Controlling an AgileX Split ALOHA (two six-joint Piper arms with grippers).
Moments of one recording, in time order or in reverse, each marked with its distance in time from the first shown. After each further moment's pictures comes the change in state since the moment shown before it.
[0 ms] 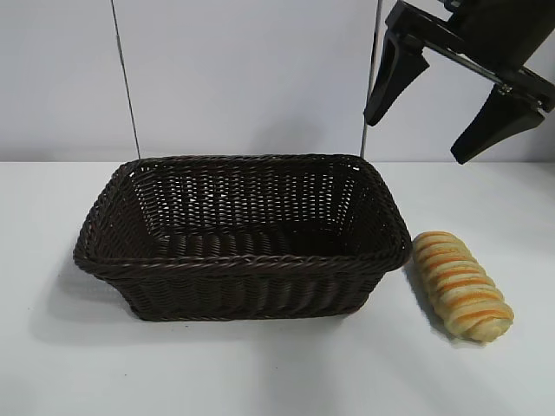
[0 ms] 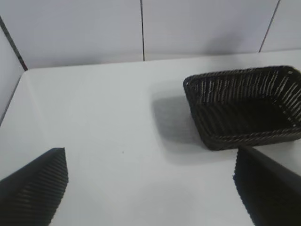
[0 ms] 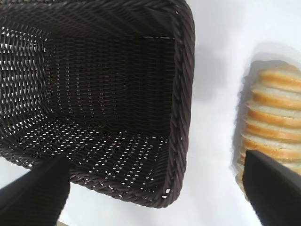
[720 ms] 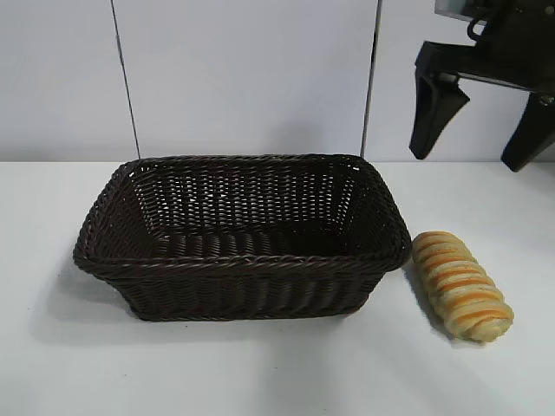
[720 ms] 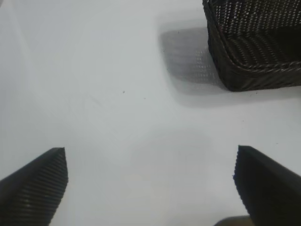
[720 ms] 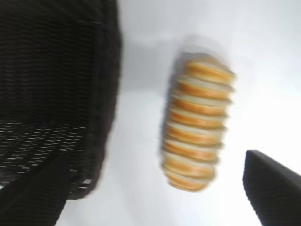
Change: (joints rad) left arm -0.001 -0.106 0.002 -0.001 -0.021 0.000; right arm 0.000 0.000 0.169 -0.340 -0.142 0.087
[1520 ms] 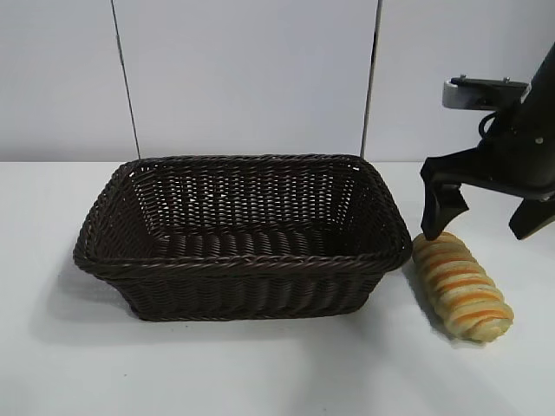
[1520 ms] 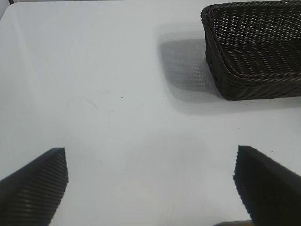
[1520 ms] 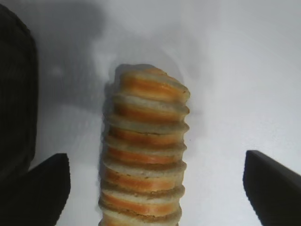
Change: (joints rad) left arm -0.002 0.000 0.007 0.000 0.000 -0.049; right arm 0.000 0.127 0.178 -0.004 -0.350 0.016
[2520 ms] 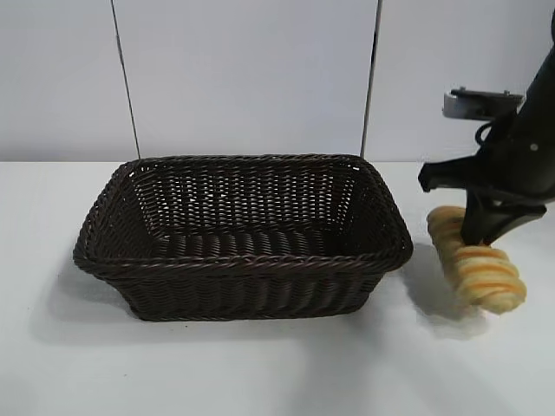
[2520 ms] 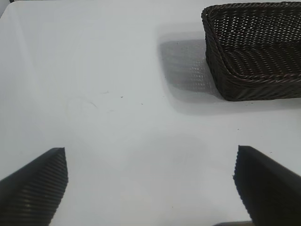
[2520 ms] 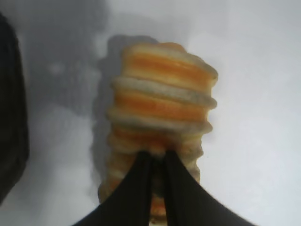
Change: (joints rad) left arm 0.000 0.000 0.000 0.000 0.000 0.000; right arm 0.000 -0.169 -0.205 0.012 0.239 0.048
